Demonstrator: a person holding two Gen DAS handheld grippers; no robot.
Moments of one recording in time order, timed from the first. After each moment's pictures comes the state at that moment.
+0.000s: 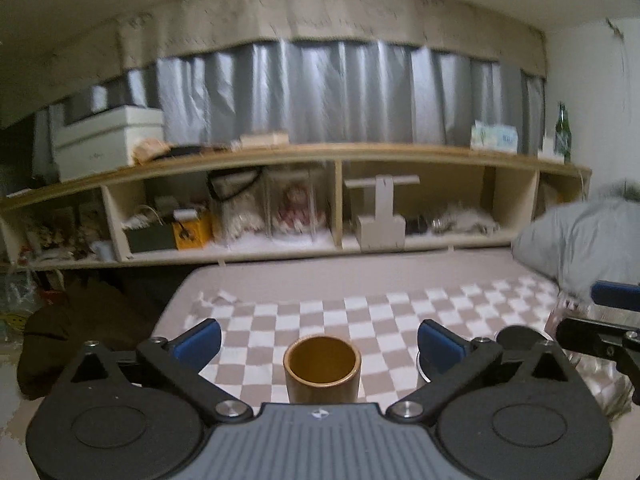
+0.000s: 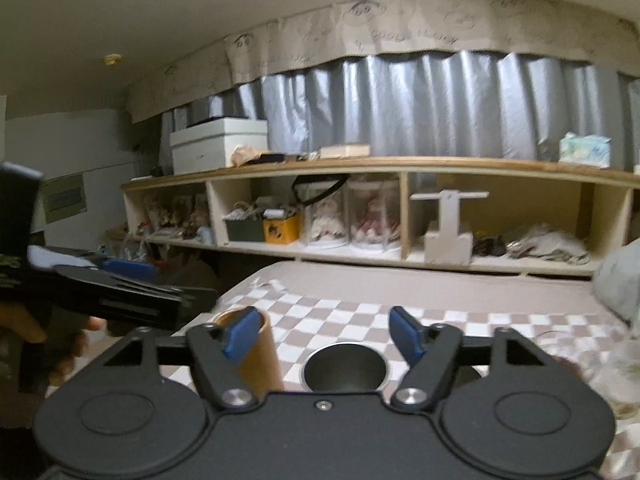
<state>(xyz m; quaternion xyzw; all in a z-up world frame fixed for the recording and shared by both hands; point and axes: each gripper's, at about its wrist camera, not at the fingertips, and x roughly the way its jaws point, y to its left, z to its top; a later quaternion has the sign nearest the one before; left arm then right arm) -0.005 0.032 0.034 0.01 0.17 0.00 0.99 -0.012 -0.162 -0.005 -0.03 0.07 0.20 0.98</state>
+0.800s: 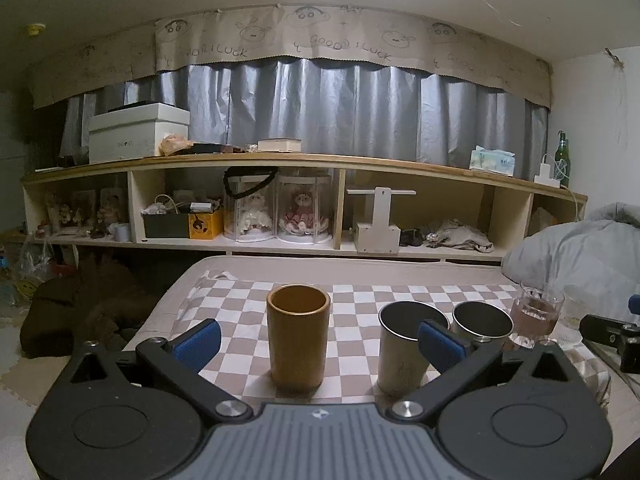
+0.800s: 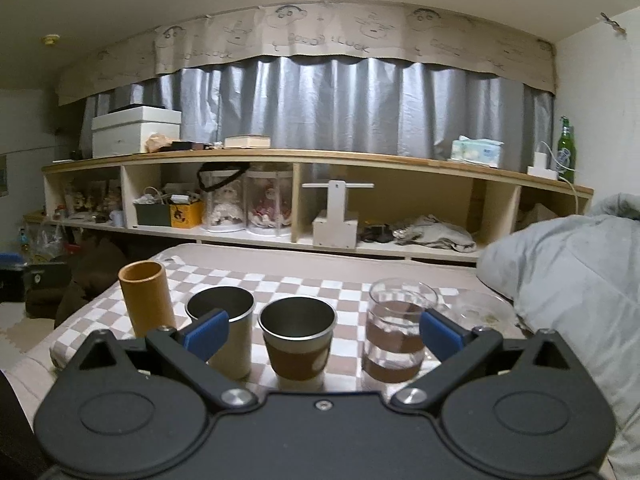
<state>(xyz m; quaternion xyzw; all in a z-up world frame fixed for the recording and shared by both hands) -0.089 0.001 -0.005 -0.03 0.14 0.02 0.99 -0.073 -0.228 -0.036 -0.05 0.07 0.06 0.99</state>
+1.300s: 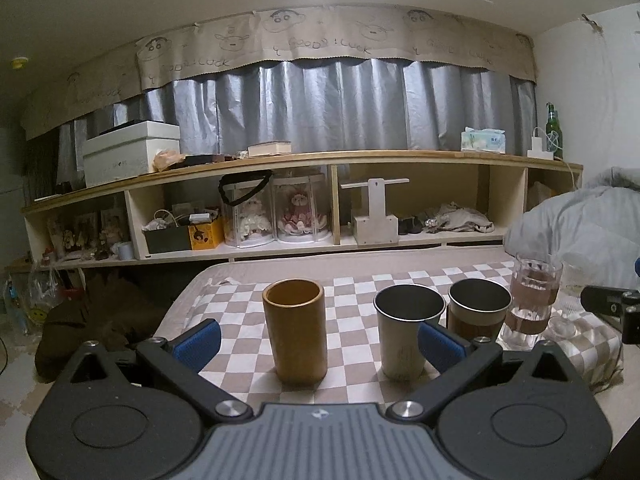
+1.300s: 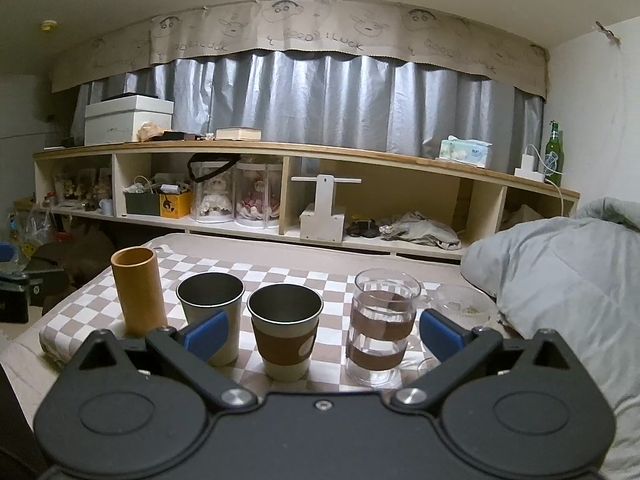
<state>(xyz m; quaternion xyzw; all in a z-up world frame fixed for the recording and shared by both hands) -0.095 -0.012 -0.012 0.02 0.14 0.02 0.99 -0.082 -0.222 -0.038 -0.07 0.08 0.04 0.99</state>
